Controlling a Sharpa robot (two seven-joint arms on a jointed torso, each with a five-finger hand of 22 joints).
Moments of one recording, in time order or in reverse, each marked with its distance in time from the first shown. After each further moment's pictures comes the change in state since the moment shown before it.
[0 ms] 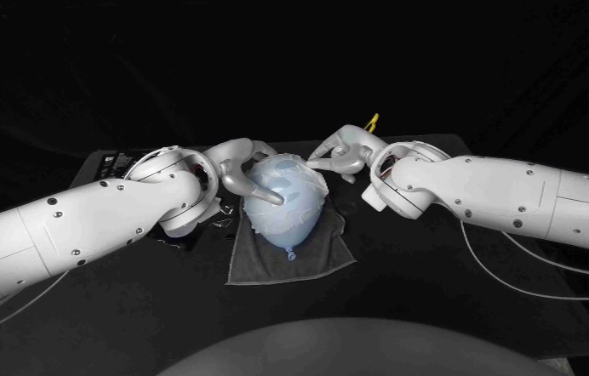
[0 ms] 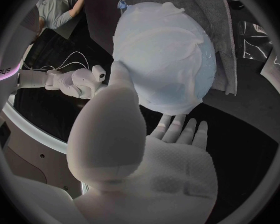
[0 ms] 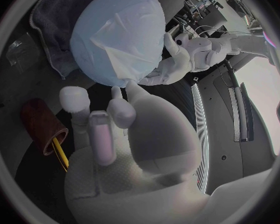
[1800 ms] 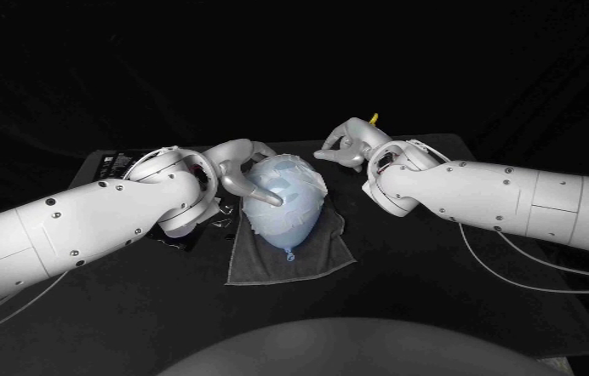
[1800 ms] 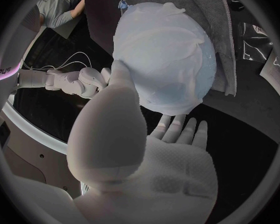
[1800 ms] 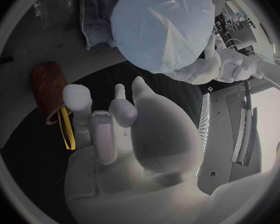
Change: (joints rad) left arm 0.000 -0.002 0.000 0.002 0.001 0.006 -0.005; left_hand 0.013 0.003 0.000 0.000 0.000 0.020 -0.002 0.010 0.003 0.013 -0.001 0.007 0.001 0.012 -0.005 0.004 0.005 0.015 0.000 0.000 0.000 0.001; right arm -0.017 0.041 -0.005 -0.071 -0.244 -0.172 -0.174; right_hand -0.063 -0.028 -0.134 0.049 0.000 -0.089 -0.033 0.257 0.155 -0.014 -0.022 0.020 0.001 -0.002 -0.029 -0.002 0.000 -0.004 -0.012 -0.039 -0.027 -0.013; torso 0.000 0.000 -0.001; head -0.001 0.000
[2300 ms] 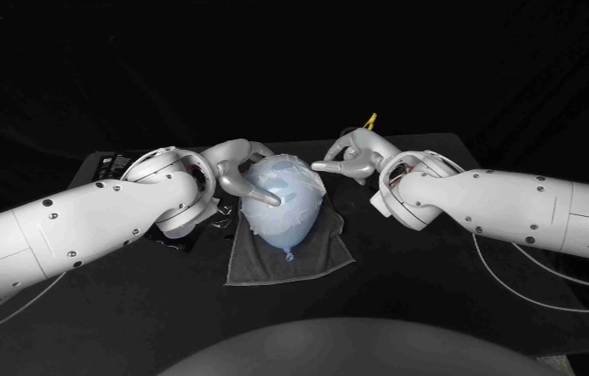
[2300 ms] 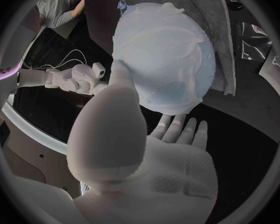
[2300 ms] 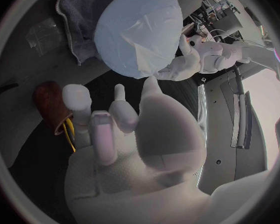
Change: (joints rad) left arm 0.000 -0.003 0.000 -0.001 0.002 0.000 0.000; left_hand 0.000 0.000 0.000 0.000 0.000 0.000 0.000 0.000 0.001 0.005 -0.003 0.000 0.000 0.003 -0.003 0.000 0.000 0.000 0.000 0.000 0.000 0.000; right arm -0.016 -0.097 -0.001 0.127 0.127 0.029 0.094; right_hand -0.065 -0.031 -0.183 0.084 0.000 -0.028 -0.001 0.104 0.056 0.012 0.001 0.050 0.036 0.006 0.003 -0.003 0.000 0.005 -0.001 0.019 0.000 0.009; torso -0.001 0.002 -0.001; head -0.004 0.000
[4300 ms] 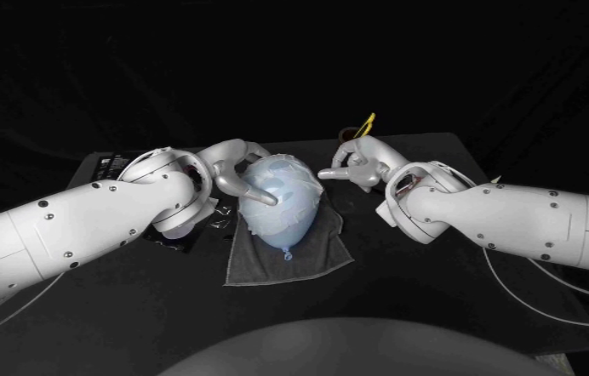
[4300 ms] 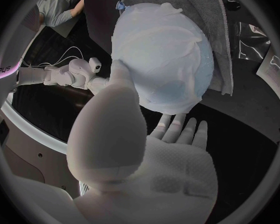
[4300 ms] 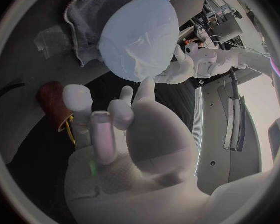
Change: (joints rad) left arm 0.000 -0.003 0.000 -0.008 0.009 0.001 0.001; left_hand 0.000 0.000 0.000 0.000 0.000 0.003 0.003 0.000 0.000 0.000 0.000 -0.001 0.000 0.000 0.000 0.000 0.000 0.000 0.000 0.000 0.000 0.000; right arm -0.039 -0.057 0.004 0.069 -0.072 -0.049 0.015; right_hand 0.161 0.164 -0.284 -0.013 0.000 -0.050 -0.078 0.381 0.256 -0.070 -0.001 0.004 0.058 -0.025 -0.025 0.000 0.000 -0.008 0.014 -0.047 -0.023 0.020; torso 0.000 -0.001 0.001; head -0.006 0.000
